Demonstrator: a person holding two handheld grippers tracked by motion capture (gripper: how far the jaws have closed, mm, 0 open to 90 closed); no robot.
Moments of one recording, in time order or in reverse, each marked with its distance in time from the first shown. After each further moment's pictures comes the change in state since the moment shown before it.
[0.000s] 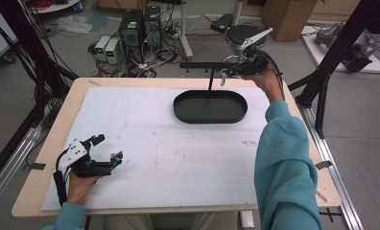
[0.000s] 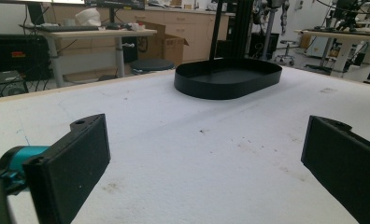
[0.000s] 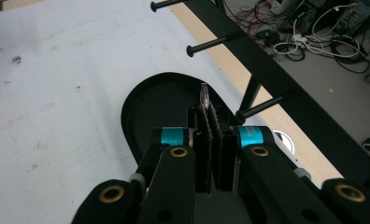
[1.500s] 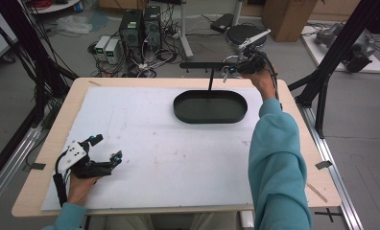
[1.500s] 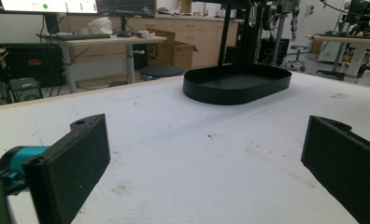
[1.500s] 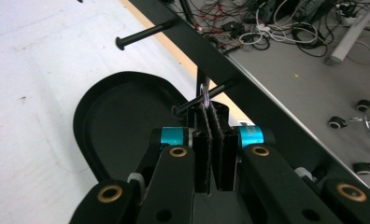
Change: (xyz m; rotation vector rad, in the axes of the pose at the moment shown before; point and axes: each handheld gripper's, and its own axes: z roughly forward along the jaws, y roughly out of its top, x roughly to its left) left arm -0.003 -0.001 -0.003 -0.024 0.044 0.014; right arm -0.017 -0.005 0.015 0.006 -0.145 0.081
